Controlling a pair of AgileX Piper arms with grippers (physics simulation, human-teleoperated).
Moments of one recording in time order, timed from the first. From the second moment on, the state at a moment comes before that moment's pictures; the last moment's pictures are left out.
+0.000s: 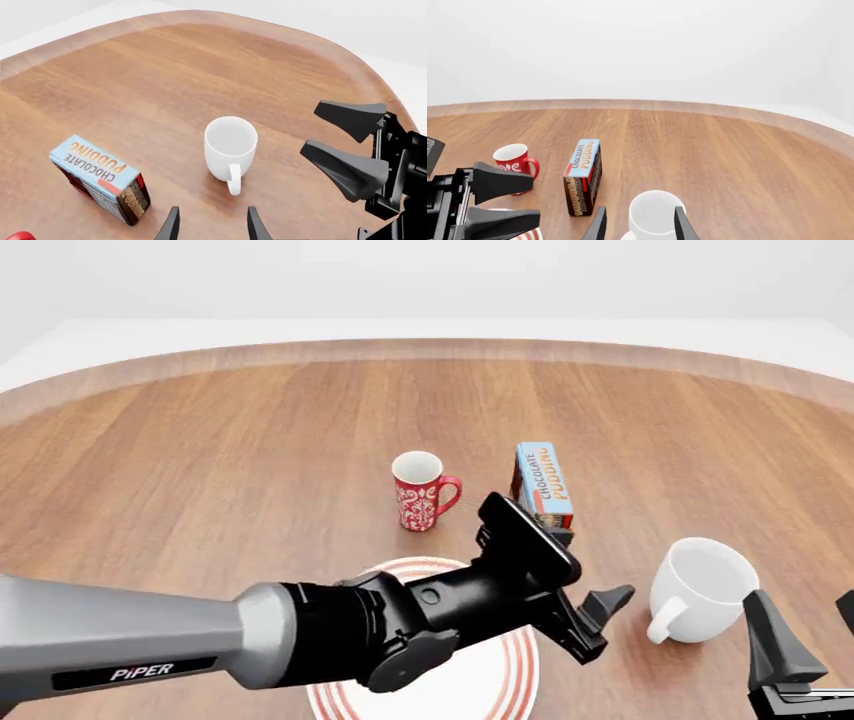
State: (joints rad) left arm -1.08 1.78 -1.02 -0.40 -0.03; right arm 0.00 0.00 0.00 0.00 0.00
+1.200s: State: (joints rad) left arm -1.12 1.89 -1.18 -0.26 -0.05; right arm 0.00 0.00 0.00 0.00 0.01
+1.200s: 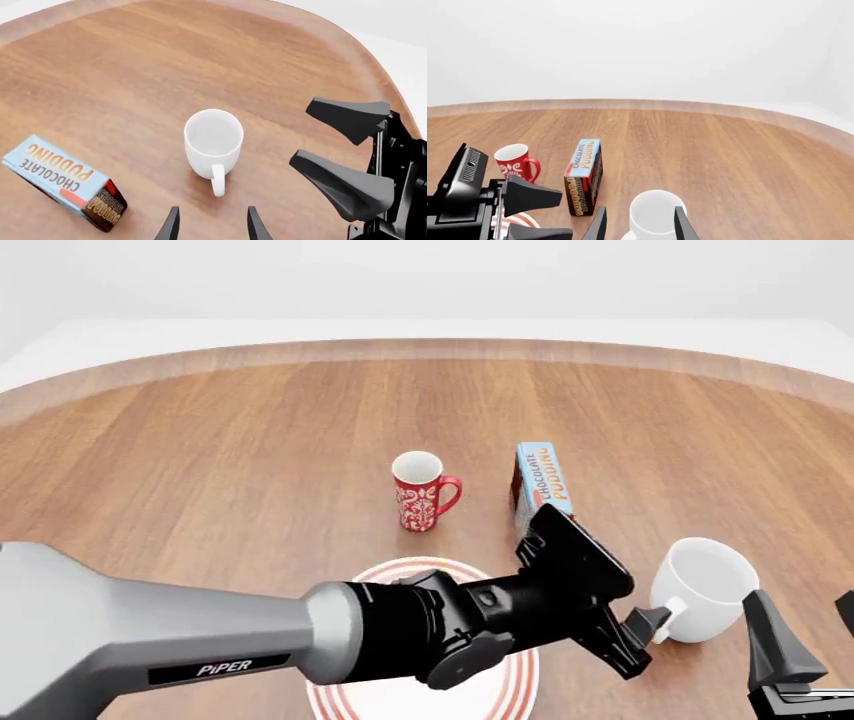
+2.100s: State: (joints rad) left arm -1.12 2.01 -1.34 -0.12 -0.03; right arm 0.00 0.00 0.00 0.00 0.01
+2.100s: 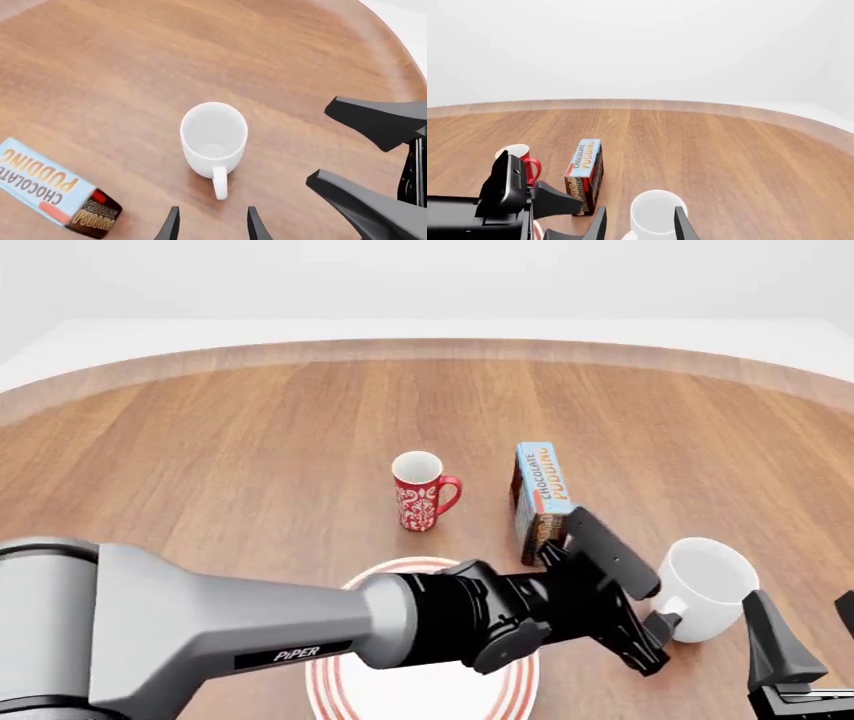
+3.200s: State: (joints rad) left arm -1.11 2.19 -1.59 0.08 0.02; right arm 0.01 0.00 -0.01 0.01 0.02
